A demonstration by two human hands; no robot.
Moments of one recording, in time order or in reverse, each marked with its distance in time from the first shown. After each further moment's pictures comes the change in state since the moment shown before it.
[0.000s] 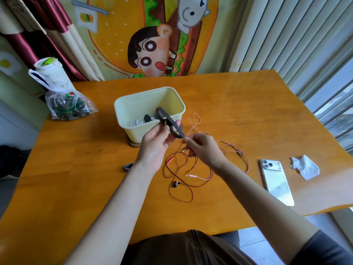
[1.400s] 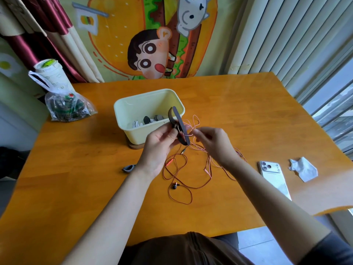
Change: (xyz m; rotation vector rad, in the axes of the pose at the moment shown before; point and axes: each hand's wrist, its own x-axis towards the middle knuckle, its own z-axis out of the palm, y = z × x) left_hand -0.007 0.001 0.004 0.112 -0.157 0.109; right_hand -0.001 -0.012 -0.027 -0.211 0.142 -0.169
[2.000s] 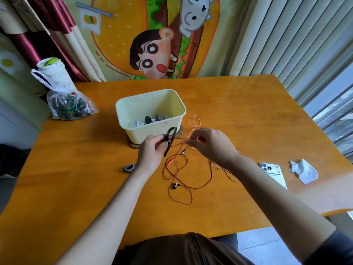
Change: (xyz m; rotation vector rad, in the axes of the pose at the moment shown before) left_hand 0.005 -0.022 -0.038 0.958 0.231 0.063; right_hand 0.003 -0.006 -0.003 -0.398 -0.158 -0.169
